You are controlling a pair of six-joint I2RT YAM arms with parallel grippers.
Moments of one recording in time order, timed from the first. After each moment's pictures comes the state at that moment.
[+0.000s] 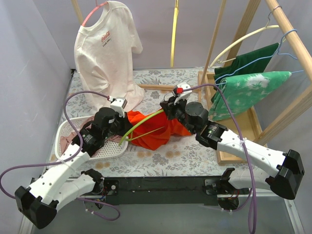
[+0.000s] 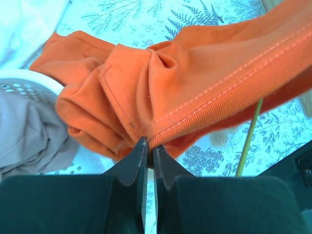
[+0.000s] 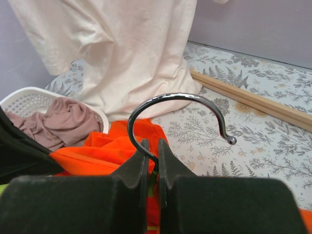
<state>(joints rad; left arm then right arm) -0.59 0.88 0.81 -0.47 0.00 -0.34 0.96 1.16 0.93 0.13 0.31 0.21</state>
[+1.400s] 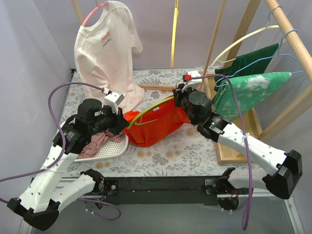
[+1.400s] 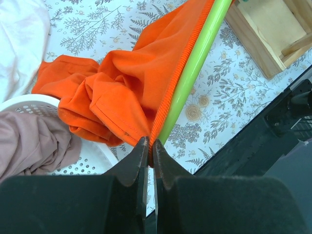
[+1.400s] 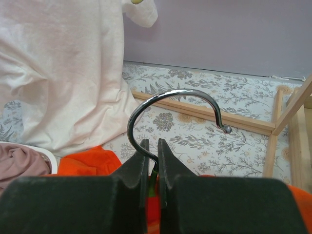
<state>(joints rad) -0.52 0.86 1.15 -0.82 0.23 -0.15 0.86 1.20 1.06 0.06 0.51 0.18</state>
